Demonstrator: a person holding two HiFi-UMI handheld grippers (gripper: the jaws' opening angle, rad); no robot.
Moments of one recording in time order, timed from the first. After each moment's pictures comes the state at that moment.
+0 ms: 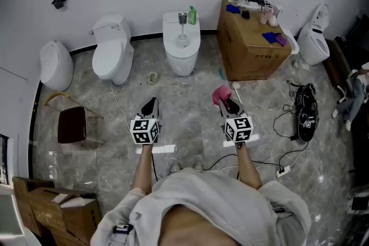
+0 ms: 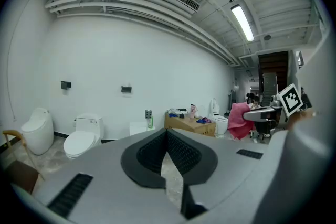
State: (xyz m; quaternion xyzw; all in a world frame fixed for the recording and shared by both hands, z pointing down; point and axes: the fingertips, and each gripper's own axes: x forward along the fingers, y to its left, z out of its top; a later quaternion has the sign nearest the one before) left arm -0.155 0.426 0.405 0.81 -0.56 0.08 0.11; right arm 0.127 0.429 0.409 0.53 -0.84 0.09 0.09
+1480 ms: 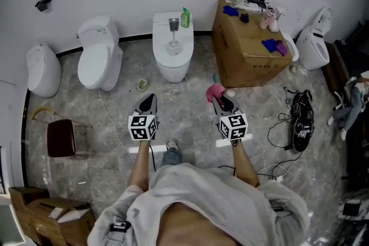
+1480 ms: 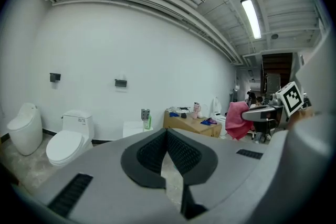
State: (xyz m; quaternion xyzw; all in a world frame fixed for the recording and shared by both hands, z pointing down) left arm -0.121 0.258 0.439 0.82 -0.55 0.09 0.13; right arm 0.139 0.268 0.432 0.51 -0.84 0.10 0.12
